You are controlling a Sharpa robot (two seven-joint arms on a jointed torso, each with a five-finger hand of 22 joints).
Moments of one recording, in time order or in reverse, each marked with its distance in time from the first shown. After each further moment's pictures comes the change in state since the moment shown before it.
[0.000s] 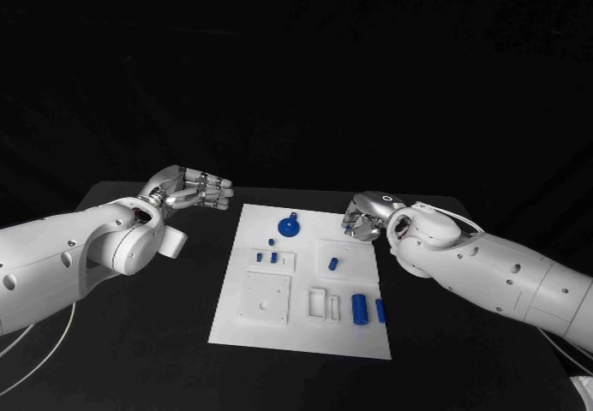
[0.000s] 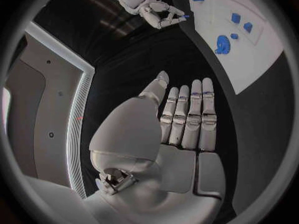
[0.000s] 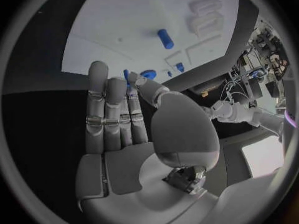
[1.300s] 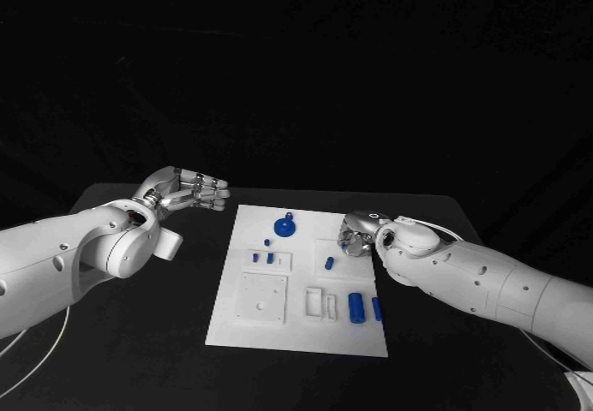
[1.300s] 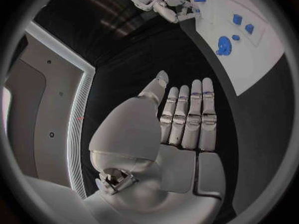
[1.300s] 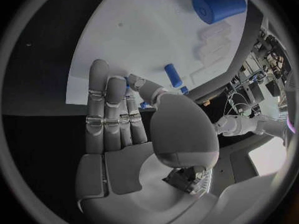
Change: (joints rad) left arm 0.001 0.001 0.000 0.007 0.000 -0.001 0.002; left_hand 0.000 0.000 -0.003 0.003 0.000 0.004 -0.004 0.000 0.000 0.000 0.000 0.000 0.000 0.000 0.000 0.000 0.000 0.000 0.000 0.000 0.000 0.002; right arm 0.019 0.083 -0.119 -0.177 0.025 0.026 0.037; right_hand 0.010 -0.011 -0.016 0.028 -0.008 -0.042 0.016 0.002 -0.001 -0.029 0.003 -0.004 -0.004 -0.003 0.017 0.001 -0.009 0.012 0.000 0.017 0.002 -0.102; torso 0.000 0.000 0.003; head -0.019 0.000
